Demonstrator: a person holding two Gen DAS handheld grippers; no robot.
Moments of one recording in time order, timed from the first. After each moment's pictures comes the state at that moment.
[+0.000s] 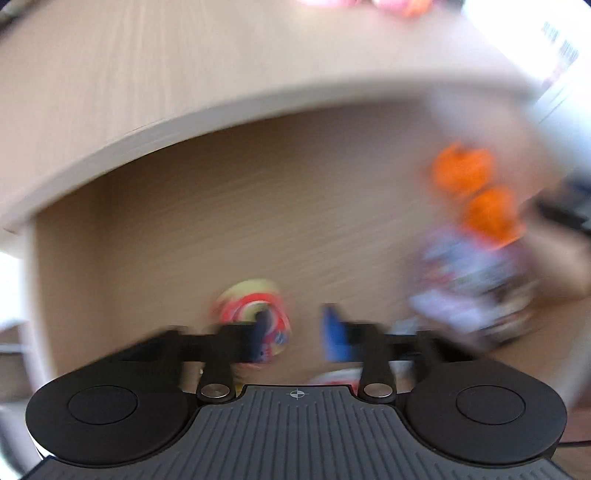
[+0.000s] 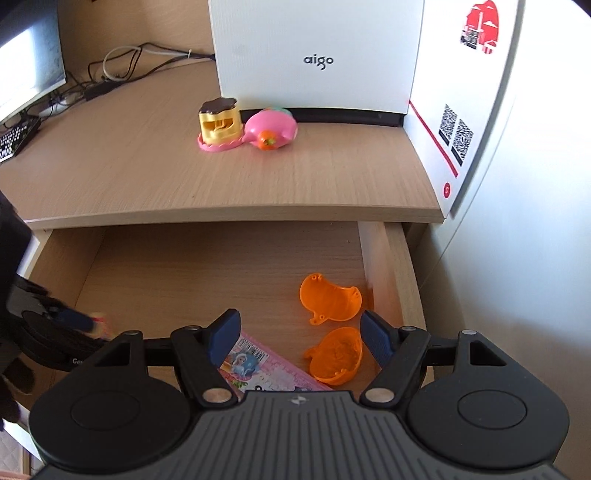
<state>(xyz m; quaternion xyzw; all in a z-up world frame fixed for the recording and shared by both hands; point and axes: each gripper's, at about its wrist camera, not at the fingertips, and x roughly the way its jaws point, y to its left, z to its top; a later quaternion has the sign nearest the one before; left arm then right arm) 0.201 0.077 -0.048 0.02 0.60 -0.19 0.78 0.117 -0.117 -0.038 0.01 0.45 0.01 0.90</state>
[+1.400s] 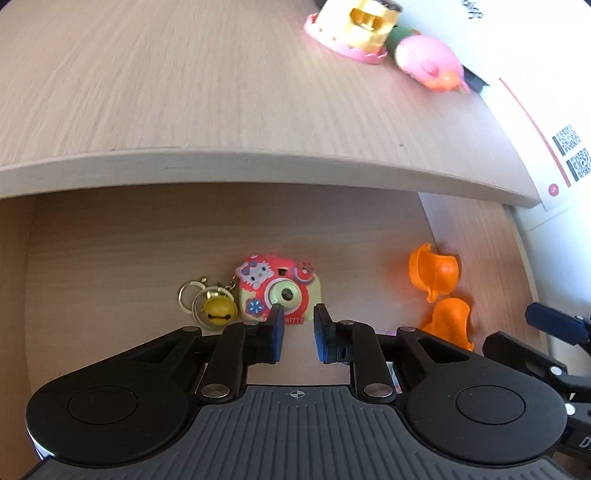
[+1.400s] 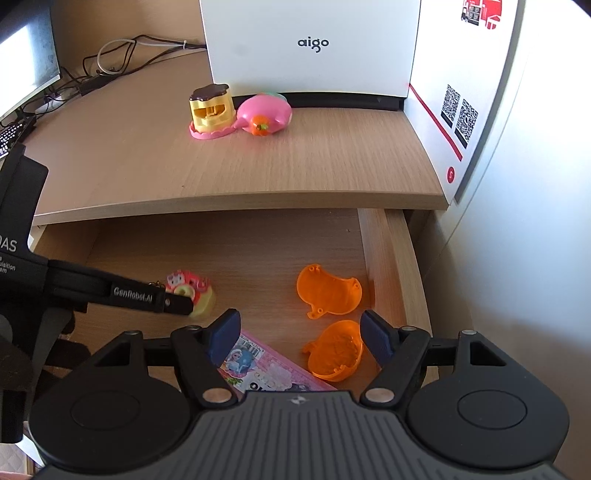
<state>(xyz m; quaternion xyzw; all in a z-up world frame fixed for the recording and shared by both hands) 0.226 0.047 -0.068 -0.08 0.55 -0.18 0.81 0.124 -0.121 -0.049 0.02 0.46 0.00 0.89</state>
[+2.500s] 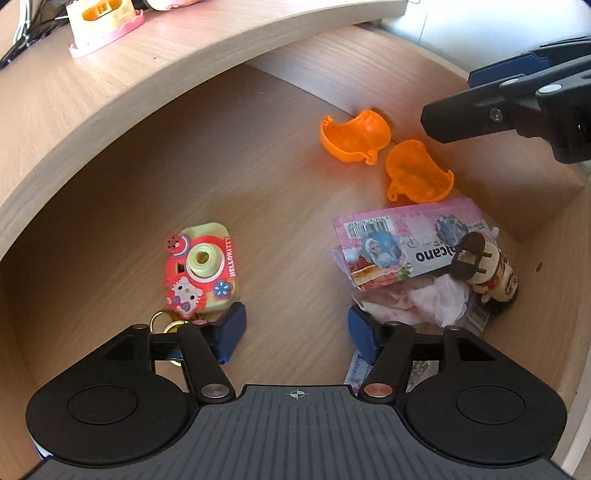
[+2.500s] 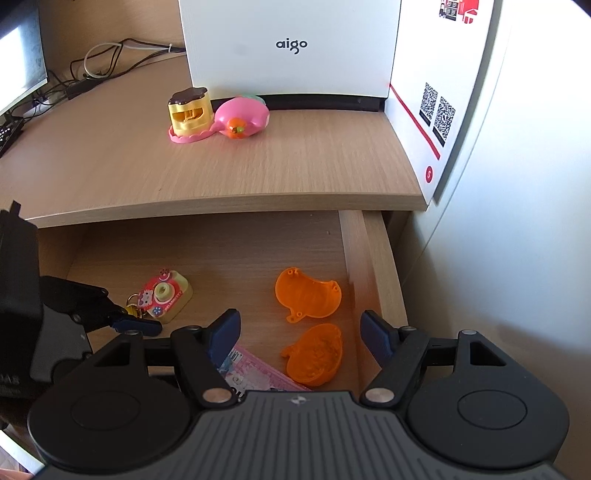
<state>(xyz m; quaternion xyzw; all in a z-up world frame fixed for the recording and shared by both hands) 0.190 -0.009 -0.090 0.20 0.50 -0.33 0.77 0.128 -0.132 -0.052 0.02 0.45 -0.02 0.89</state>
